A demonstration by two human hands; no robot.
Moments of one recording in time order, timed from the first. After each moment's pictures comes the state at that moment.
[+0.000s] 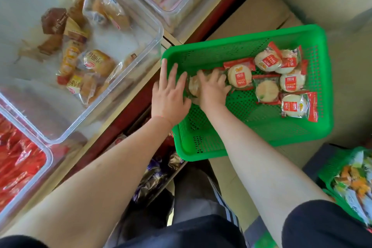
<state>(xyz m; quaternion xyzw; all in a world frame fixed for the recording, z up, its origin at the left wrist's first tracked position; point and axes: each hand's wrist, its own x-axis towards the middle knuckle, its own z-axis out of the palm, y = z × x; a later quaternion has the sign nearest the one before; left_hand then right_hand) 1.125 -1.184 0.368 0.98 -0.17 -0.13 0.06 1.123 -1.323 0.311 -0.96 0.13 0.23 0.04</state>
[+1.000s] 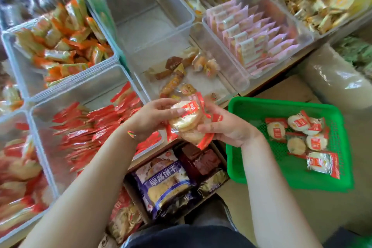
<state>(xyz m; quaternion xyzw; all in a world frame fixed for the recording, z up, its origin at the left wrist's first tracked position) 1.099 -0.941 0.572 0.63 0.11 -0.33 0.70 1.106 -1.175 0.557 -0.48 -0.02 0.46 0.74</state>
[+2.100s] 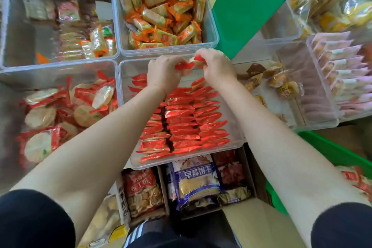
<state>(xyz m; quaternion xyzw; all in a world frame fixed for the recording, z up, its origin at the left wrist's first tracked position) 1.119 -0.724 0.506 0.93 0.15 0.10 0.31 1.202 -0.873 0.529 -0.93 -0.32 0.04 0.17</state>
